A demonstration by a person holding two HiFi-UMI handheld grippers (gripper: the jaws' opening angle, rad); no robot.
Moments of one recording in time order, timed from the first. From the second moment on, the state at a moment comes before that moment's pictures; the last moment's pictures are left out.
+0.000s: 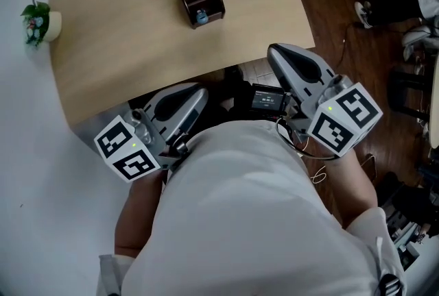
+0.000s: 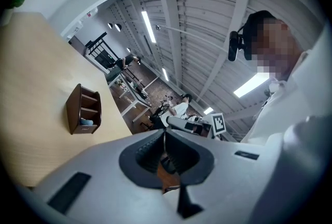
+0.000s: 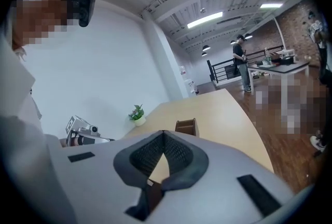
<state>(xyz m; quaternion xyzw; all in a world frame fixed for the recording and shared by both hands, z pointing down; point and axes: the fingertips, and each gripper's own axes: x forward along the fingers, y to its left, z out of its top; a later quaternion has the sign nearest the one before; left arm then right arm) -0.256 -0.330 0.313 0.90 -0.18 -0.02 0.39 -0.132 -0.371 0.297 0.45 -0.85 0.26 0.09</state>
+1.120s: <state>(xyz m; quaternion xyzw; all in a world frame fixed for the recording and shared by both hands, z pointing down) -0.189 -0.299 0.304 0.89 -0.24 -0.01 0.38 -0.072 -0.372 0.281 0.39 -0.89 0.21 0.11</state>
